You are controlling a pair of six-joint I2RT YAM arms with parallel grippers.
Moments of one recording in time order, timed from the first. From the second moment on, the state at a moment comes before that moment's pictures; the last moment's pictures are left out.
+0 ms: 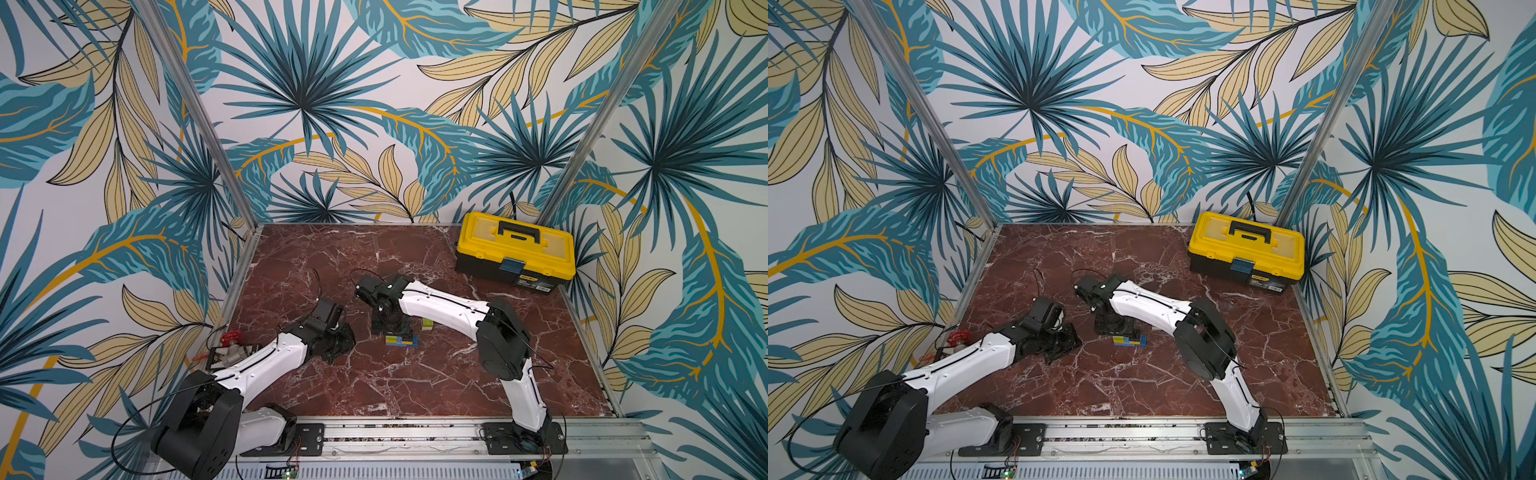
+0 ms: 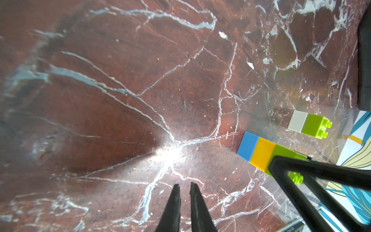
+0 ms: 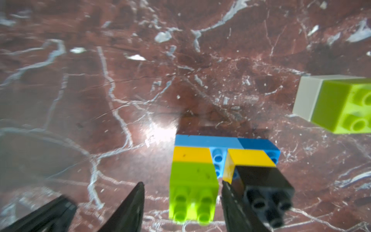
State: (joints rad) left arm -0.44 1.24 0.59 -0.42 0.24 -0.90; right arm 0.91 2.11 1.78 -1.12 0.08 0.98
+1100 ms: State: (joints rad) left arm -0.64 1.62 0.75 -0.11 0.35 -1.02; right arm 0.72 2.03 1.59 -1.01 0.01 0.70
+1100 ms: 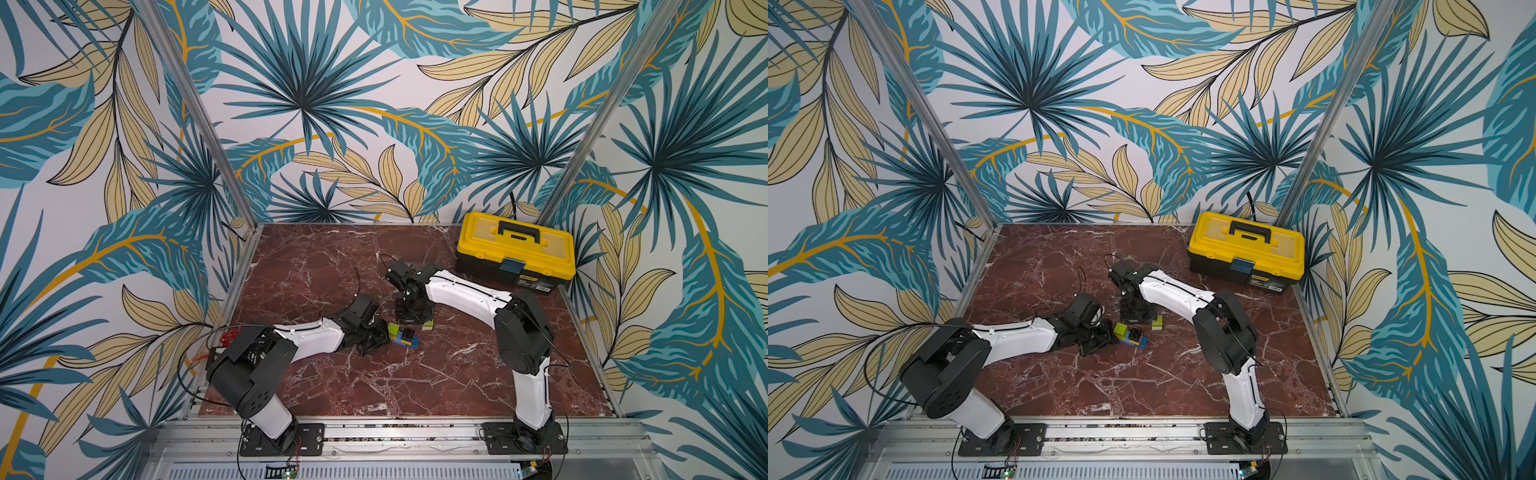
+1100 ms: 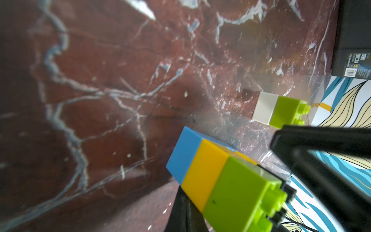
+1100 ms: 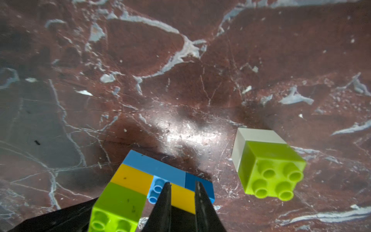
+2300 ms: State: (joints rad) left arm -0.59 1.67 0.82 -0.12 0.38 -0.98; right arm 0.89 1.70 1.39 -0.95 0.20 0.80
